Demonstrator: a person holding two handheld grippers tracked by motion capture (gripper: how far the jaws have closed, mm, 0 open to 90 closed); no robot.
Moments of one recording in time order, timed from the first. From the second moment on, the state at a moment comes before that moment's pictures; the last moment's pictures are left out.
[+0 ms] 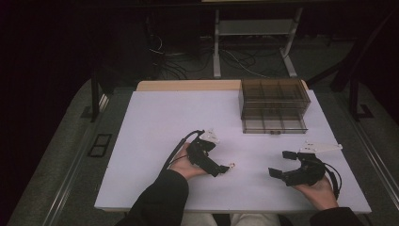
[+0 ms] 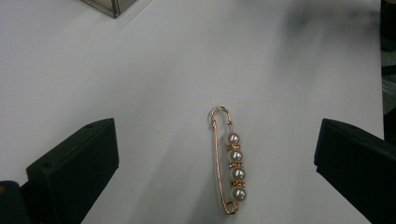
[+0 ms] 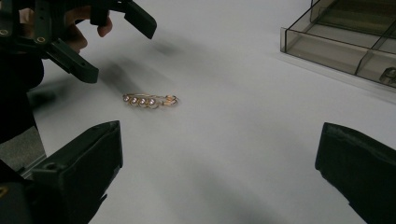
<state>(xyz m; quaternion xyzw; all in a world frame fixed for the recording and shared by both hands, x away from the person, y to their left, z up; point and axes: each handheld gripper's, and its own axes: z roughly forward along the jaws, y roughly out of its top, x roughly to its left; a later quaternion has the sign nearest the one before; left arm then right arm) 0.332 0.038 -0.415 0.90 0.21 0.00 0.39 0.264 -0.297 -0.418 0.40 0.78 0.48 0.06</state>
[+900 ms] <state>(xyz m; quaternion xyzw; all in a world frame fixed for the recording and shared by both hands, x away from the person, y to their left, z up) 0.339 0.020 -0.438 0.92 0.20 -0.01 0.34 0.264 -0.296 -0.419 0.40 0.78 0.48 0.06</state>
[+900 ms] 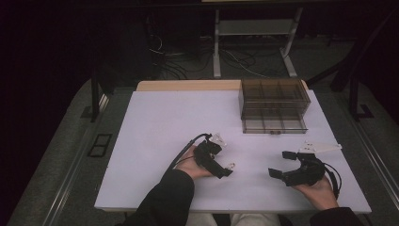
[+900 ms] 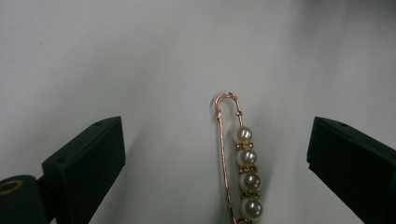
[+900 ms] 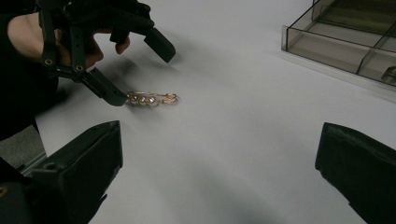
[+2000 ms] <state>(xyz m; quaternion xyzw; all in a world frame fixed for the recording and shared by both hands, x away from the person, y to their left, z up) 0.324 0.008 -0.433 0.94 0.13 0.01 0.31 0.264 -0.296 -0.419 0.40 0.78 0.48 0.06</state>
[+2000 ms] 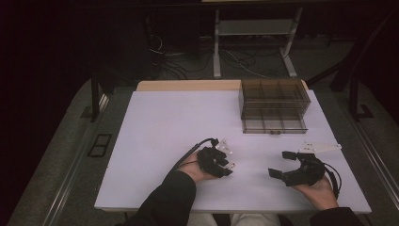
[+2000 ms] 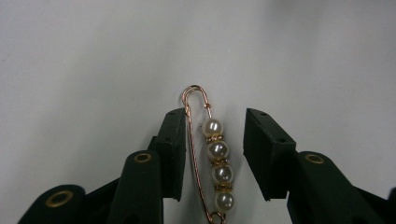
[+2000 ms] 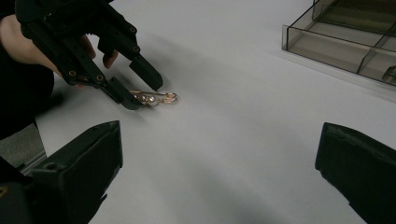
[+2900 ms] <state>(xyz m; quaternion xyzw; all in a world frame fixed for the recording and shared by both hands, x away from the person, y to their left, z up) 0.333 0.011 -0.436 0.94 0.16 -0.01 0.31 0.264 -0.296 -0.419 0.40 0.78 0.48 0.06</state>
